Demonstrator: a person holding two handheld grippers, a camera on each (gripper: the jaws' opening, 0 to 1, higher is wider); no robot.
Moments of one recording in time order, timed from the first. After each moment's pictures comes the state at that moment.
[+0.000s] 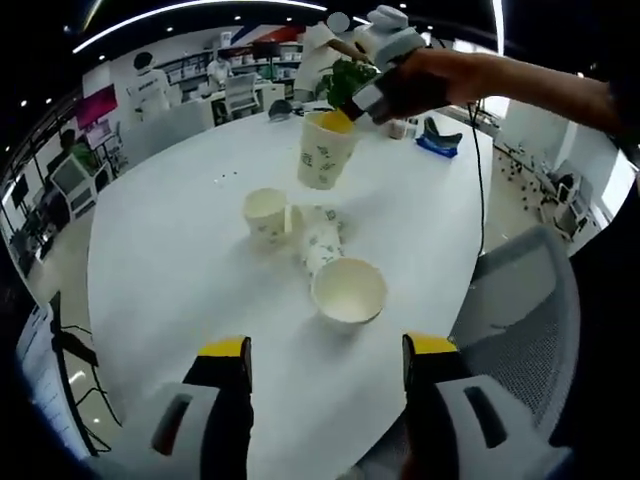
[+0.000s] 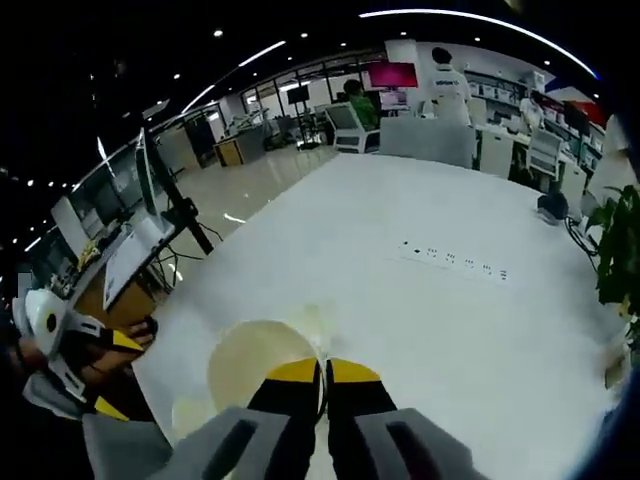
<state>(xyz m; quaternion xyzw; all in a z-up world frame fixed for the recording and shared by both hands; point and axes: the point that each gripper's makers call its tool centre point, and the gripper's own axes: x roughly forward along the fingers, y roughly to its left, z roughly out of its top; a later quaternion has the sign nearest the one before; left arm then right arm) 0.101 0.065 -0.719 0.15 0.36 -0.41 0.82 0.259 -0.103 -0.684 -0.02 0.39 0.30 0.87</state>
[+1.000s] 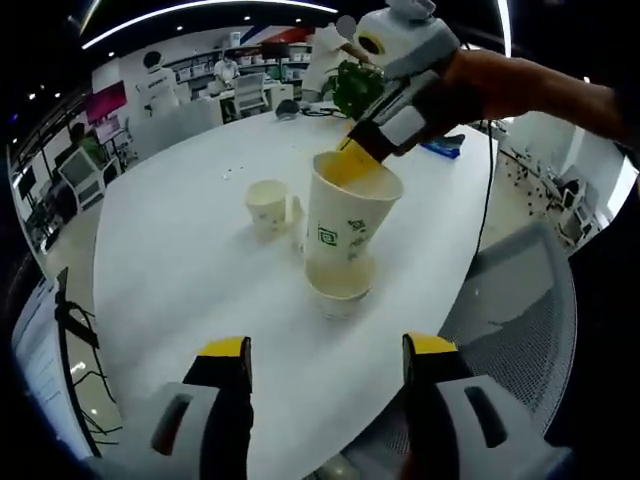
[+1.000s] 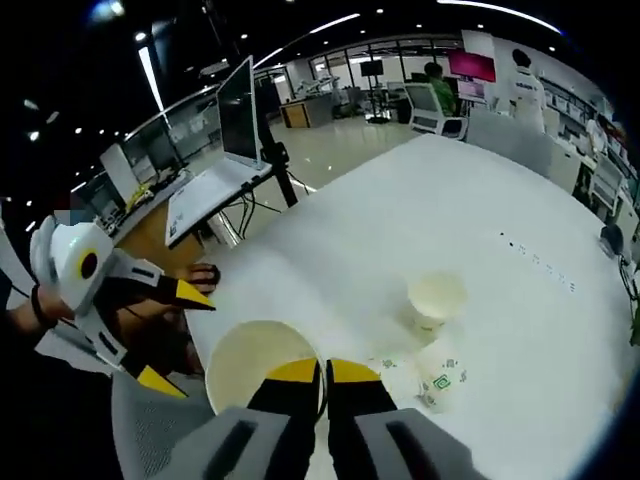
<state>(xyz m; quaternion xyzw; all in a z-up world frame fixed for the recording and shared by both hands) 0.081 0.077 -0.722 0.14 0.36 -0.39 0.84 0.160 -0.004 -0.700 -0.08 0.42 0.42 0.80</state>
